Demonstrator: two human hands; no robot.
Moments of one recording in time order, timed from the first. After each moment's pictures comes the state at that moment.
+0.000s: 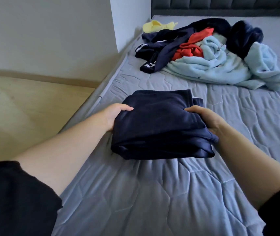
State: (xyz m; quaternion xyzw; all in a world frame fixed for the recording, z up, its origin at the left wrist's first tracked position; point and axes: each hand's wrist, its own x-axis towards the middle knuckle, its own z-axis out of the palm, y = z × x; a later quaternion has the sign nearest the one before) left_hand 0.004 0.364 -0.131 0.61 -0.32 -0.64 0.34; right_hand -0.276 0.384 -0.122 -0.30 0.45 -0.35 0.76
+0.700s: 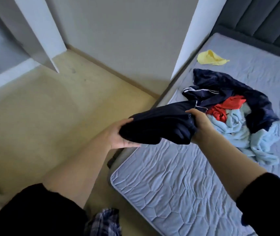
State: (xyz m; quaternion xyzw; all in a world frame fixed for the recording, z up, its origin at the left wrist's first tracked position) left_hand 0.166 0.514 0.238 0.47 0.01 -0.76 0.45; right_hand -0.062 0.426 0.320 -0.24 0.55 -0.28 0.75
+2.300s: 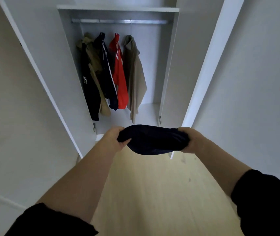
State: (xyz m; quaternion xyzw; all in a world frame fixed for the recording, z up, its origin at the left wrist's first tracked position) left_hand 0.929 0.488 0.487 0.50 0.23 -0.28 0.78; right_hand 0.855 0.256 0.510 -0.48 0.36 0.09 0.79
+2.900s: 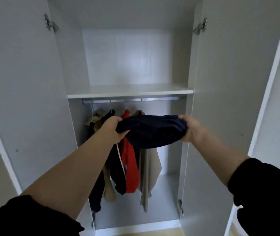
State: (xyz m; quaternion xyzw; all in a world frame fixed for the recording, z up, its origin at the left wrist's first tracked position) left_hand 1.300 0.438 0.717 0.50 0.08 -0.13 0.85; right_hand 1.249 0.212 0.715 -0.53 0.14 -0.01 0.84
